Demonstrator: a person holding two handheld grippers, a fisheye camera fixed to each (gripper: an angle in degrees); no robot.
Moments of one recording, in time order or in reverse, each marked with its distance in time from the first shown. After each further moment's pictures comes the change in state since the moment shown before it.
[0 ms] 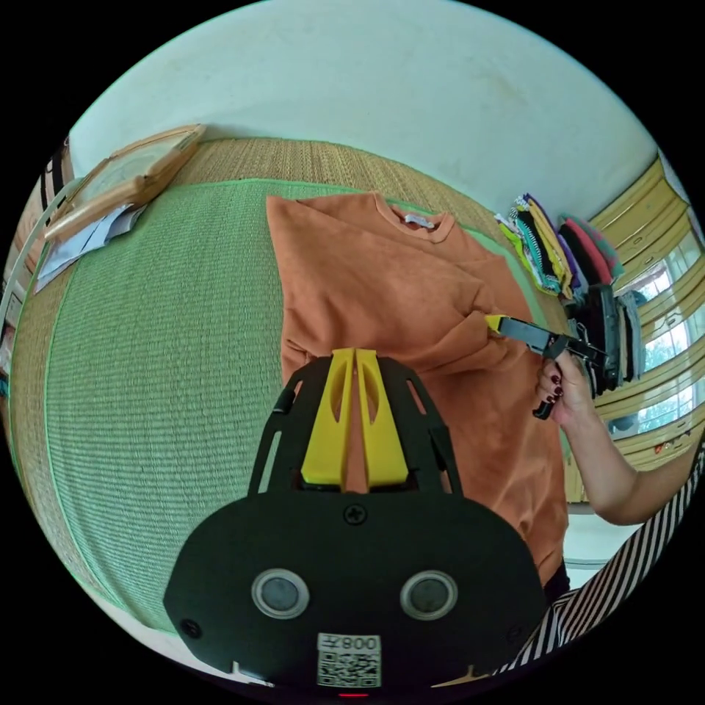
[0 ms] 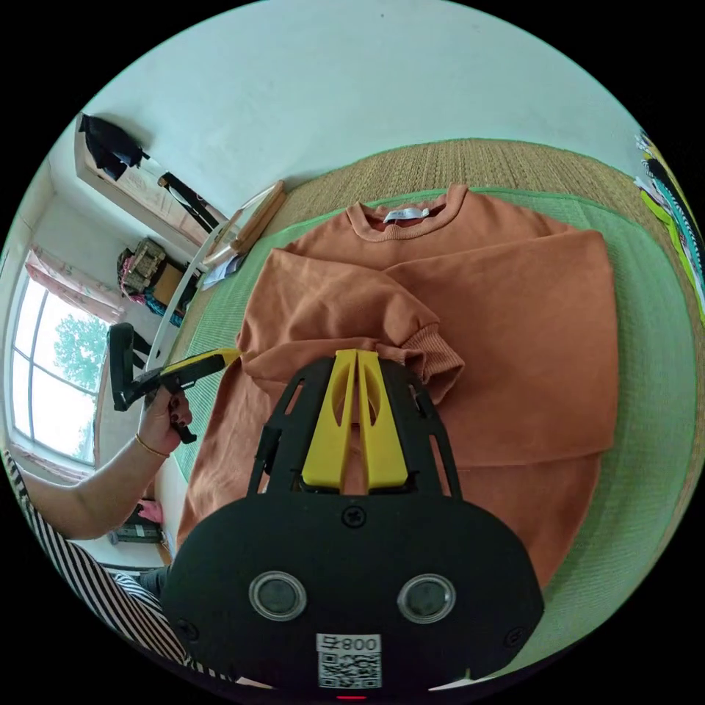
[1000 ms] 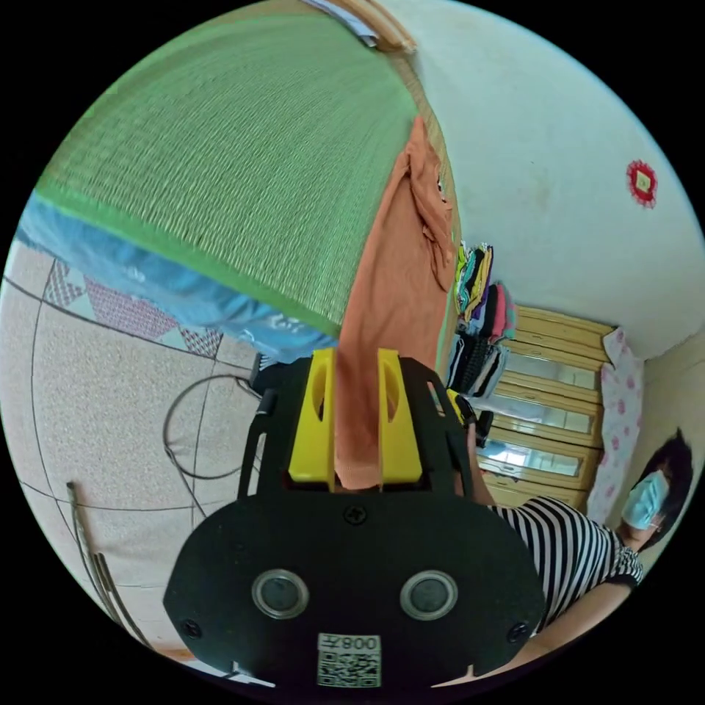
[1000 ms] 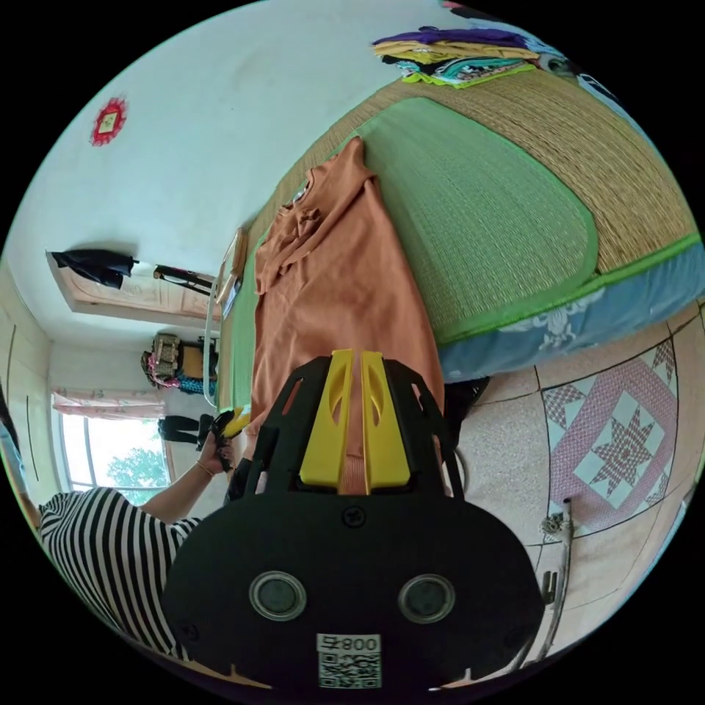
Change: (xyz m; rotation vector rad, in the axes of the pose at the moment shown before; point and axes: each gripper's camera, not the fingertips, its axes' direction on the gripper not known) left arm -0.101 0.252 0.198 -0.183 0.607 -0.564; right arm 0.076 0.494 -0.065 0.064 -0.134 0.501
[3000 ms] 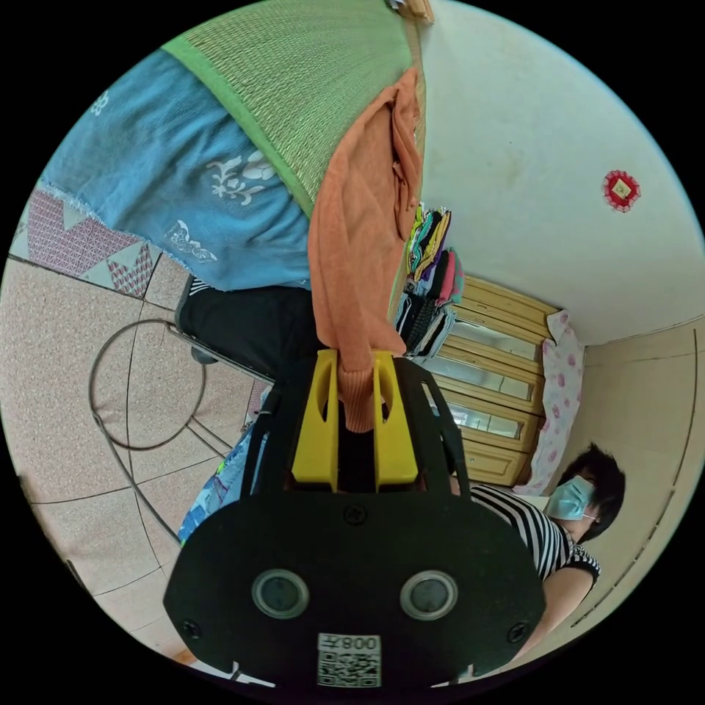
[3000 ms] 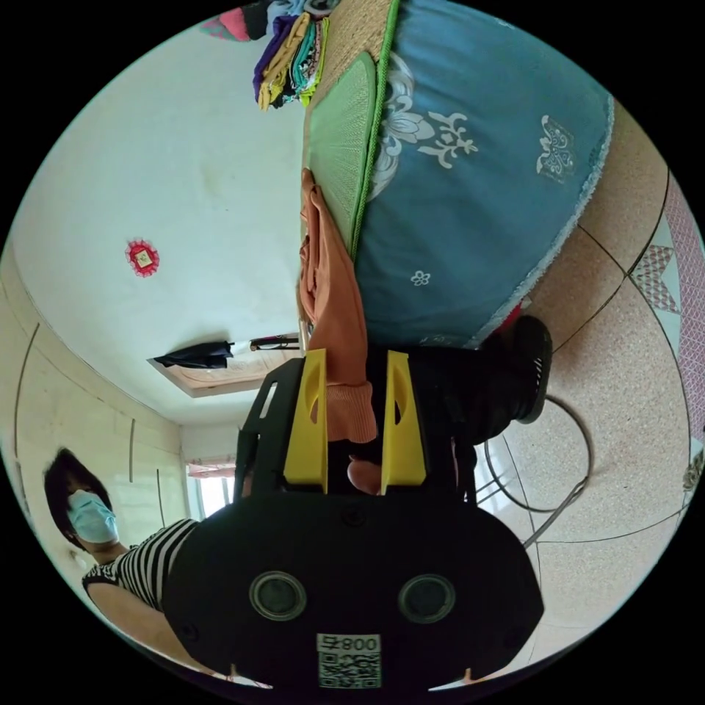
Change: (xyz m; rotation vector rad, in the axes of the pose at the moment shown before) left arm -0.127 0.015 0.336 -0.154 0.294 -0.015; right arm 0.299 0.316 0.216 0.103 -0.580 0.329
